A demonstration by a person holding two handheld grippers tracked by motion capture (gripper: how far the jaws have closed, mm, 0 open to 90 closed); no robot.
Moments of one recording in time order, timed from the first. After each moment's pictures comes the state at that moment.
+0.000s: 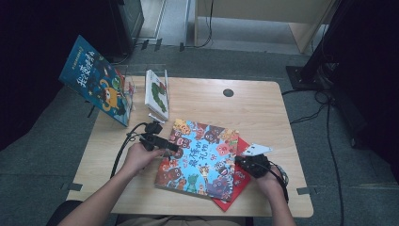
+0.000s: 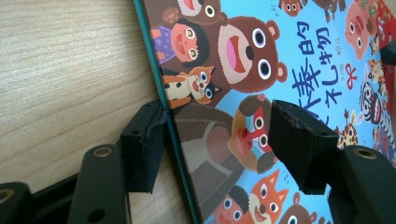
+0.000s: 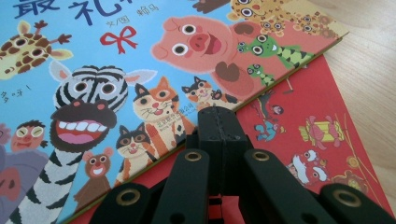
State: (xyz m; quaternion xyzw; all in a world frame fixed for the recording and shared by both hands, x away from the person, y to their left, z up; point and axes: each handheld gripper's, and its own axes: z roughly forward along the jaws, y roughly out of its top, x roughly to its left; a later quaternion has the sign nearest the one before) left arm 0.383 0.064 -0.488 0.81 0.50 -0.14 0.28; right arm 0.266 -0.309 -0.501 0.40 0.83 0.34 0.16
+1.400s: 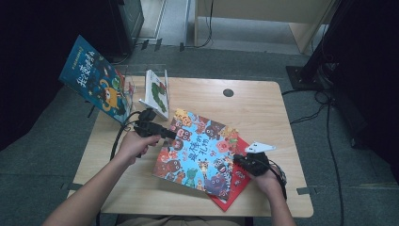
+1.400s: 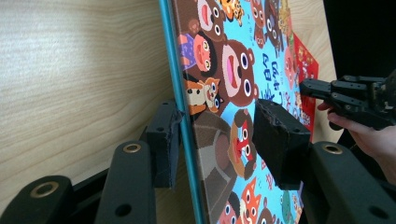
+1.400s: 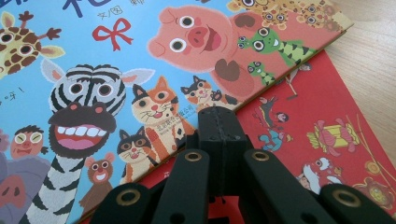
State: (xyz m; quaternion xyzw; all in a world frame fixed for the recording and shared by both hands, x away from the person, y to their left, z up) left arm 0.405 0.078 -0.445 0.77 0.52 -0.20 0.32; right arm 0.272 -0.311 -0.507 0.44 0.80 0.38 0.13
